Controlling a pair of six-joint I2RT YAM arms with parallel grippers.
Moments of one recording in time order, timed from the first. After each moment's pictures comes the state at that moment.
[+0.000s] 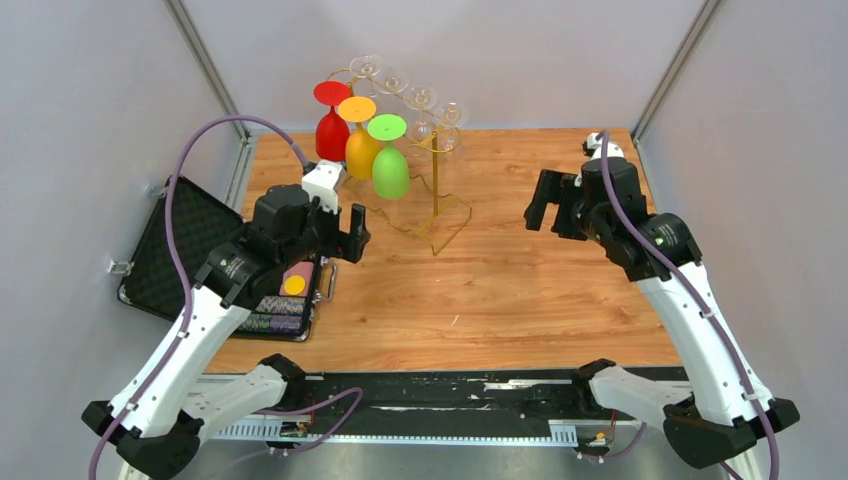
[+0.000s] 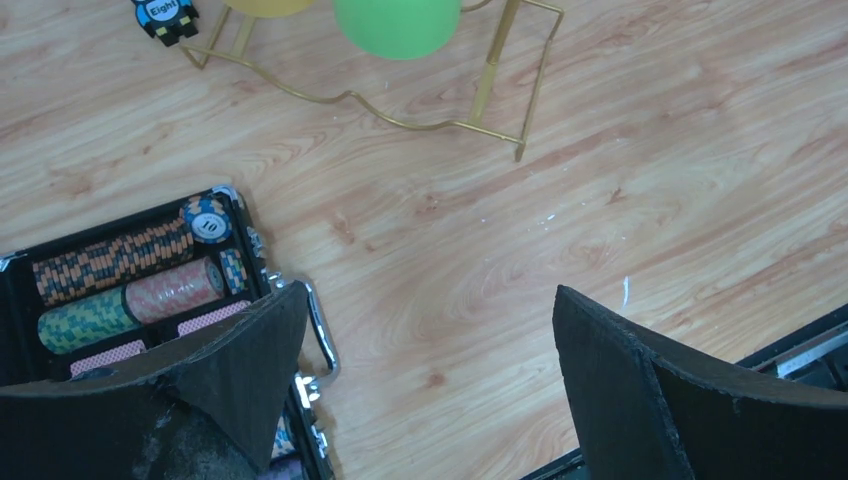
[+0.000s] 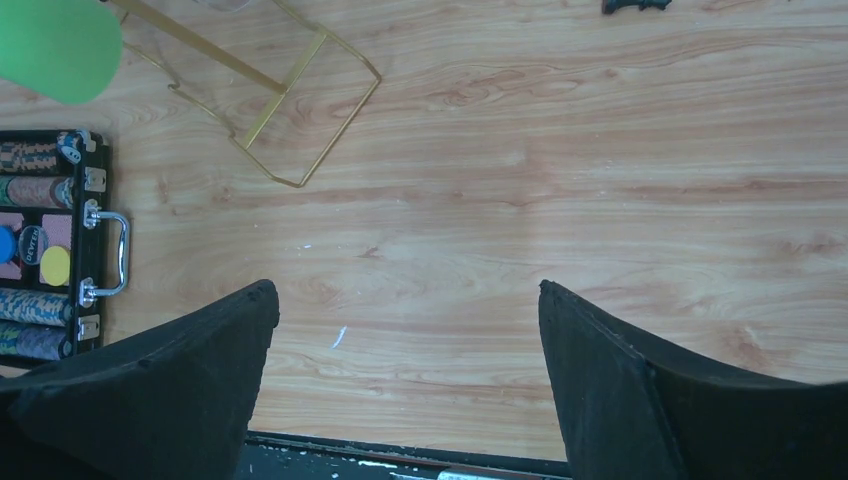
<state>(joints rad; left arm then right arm) -0.57 0.93 1.19 -0.77 -0.09 -0.15 0.43 1.07 1.44 -1.01 0.19 0.45</state>
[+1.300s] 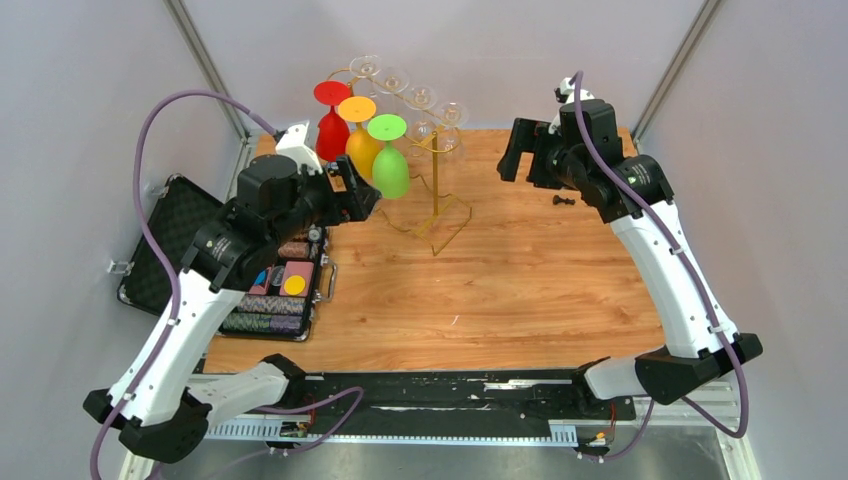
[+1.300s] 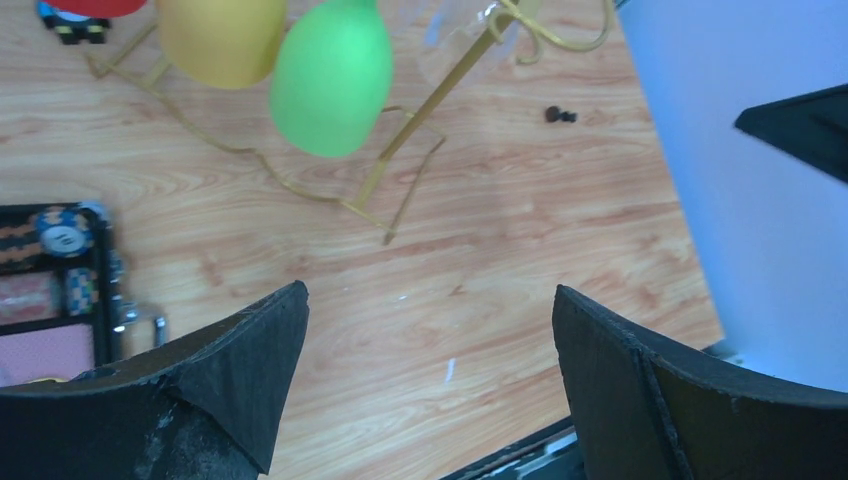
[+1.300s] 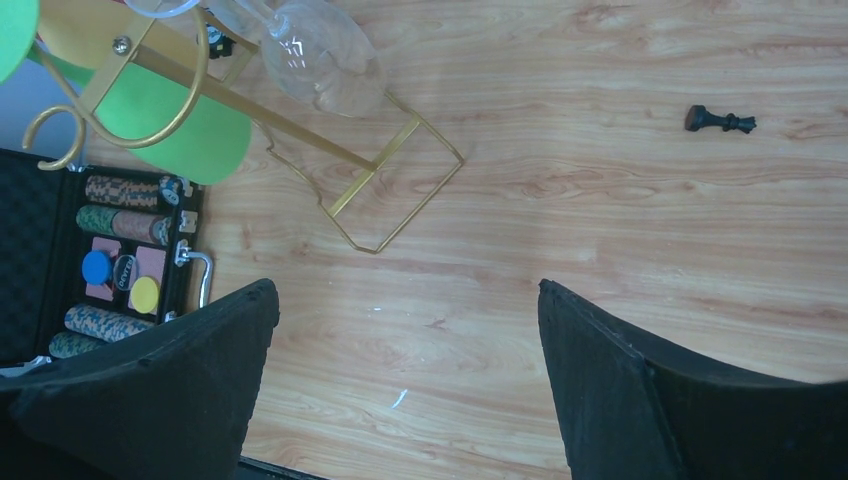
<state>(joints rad) -0.56 1.04 1.44 -0.80 -0.10 -0.51 0.43 1.39 1.78 -0.98 0.10 0.42</state>
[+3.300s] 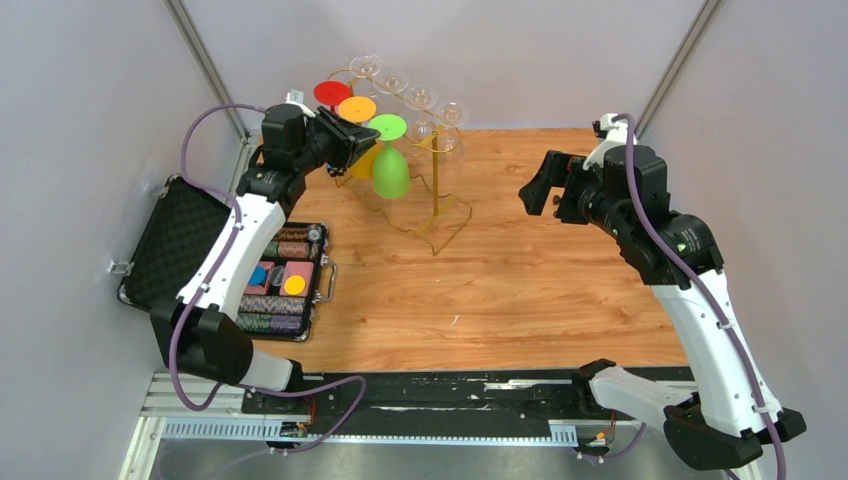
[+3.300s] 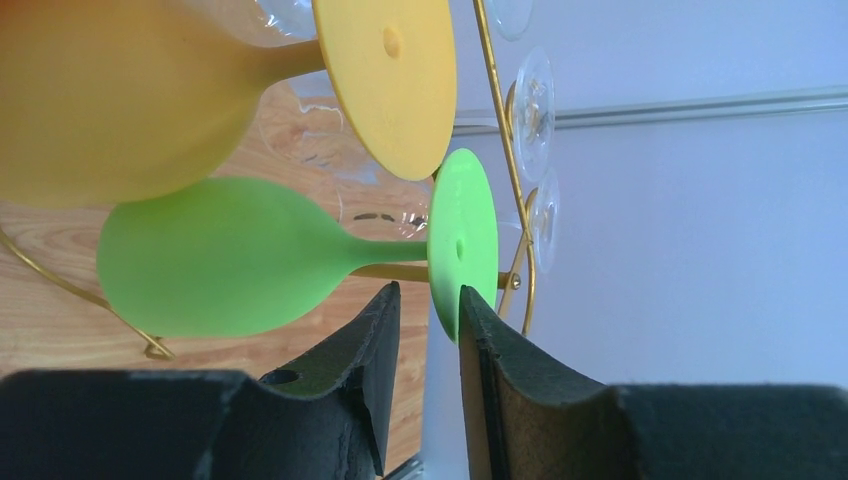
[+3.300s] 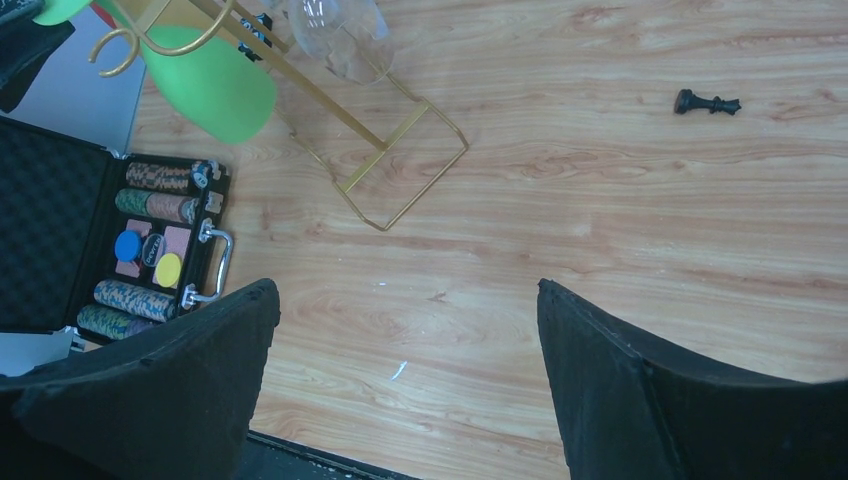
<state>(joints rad) -0.22 1.42 1.40 -0.25 0.31 -1.16 0.43 1.08 1.55 -0.94 0.08 0.42</state>
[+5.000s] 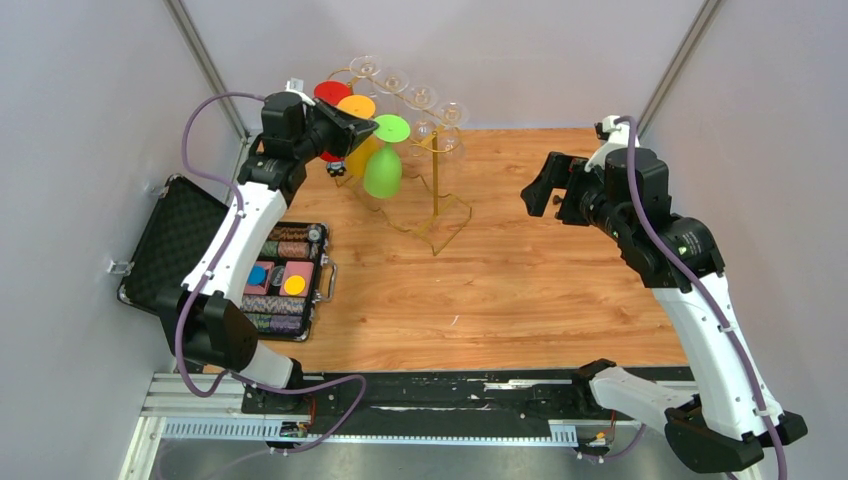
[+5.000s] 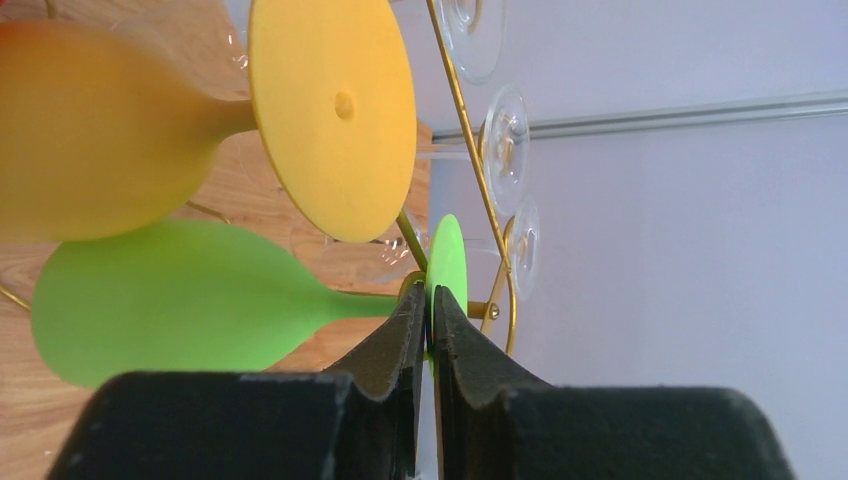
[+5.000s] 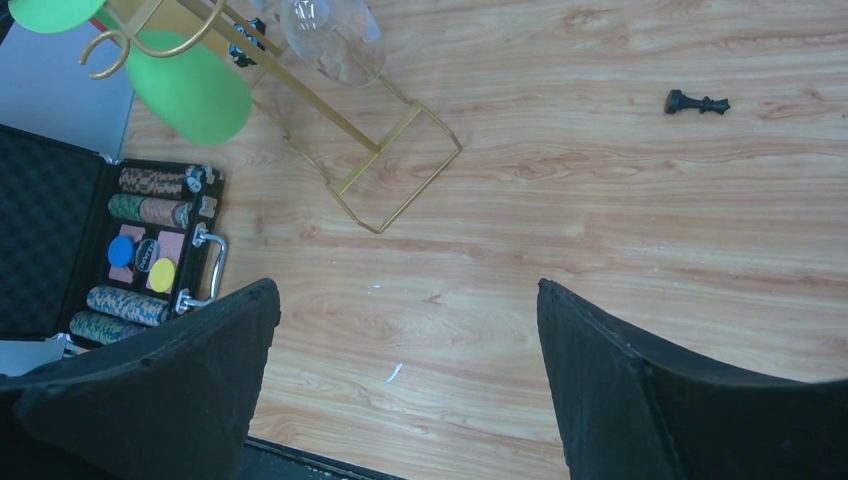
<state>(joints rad) -0.21 1.49 1.49 -0.25 0.32 -1.15 0.43 1.06 1.54 -0.93 0.10 0.42</state>
